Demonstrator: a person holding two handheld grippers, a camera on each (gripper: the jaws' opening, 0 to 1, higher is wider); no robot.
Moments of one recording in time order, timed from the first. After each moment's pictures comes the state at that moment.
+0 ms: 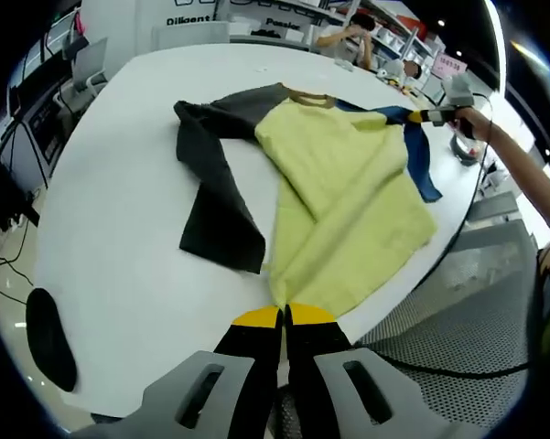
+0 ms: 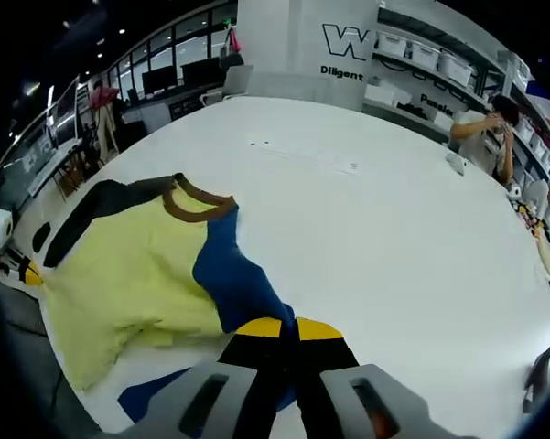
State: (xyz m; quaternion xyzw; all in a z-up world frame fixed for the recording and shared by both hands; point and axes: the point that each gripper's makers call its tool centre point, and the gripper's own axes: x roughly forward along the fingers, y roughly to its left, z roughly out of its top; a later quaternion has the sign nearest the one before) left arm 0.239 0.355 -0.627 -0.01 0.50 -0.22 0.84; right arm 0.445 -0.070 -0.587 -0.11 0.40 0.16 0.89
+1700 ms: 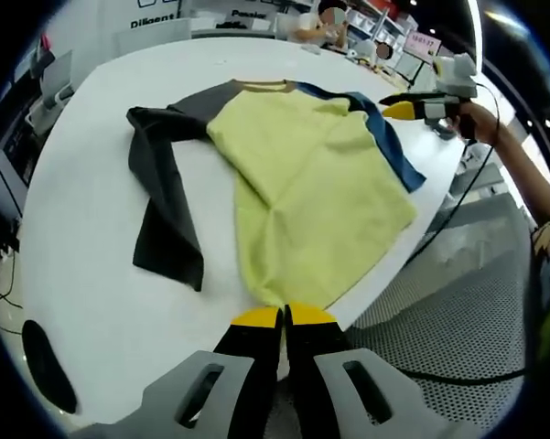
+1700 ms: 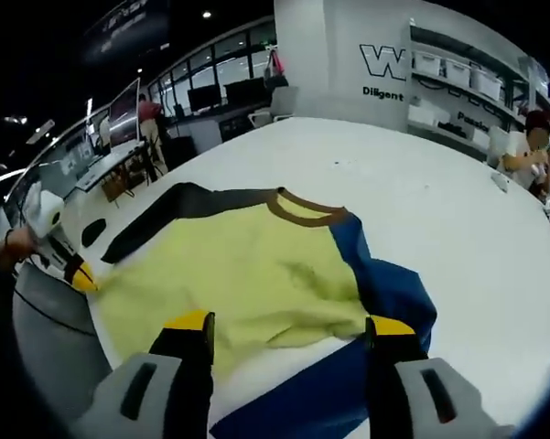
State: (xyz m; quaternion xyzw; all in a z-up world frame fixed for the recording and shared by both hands) left arm 0.234 0.325 -0.627 0.03 0.50 -0.28 0.81; right arm 0.375 0.040 -0.583 -0.06 0.36 0.27 0.89
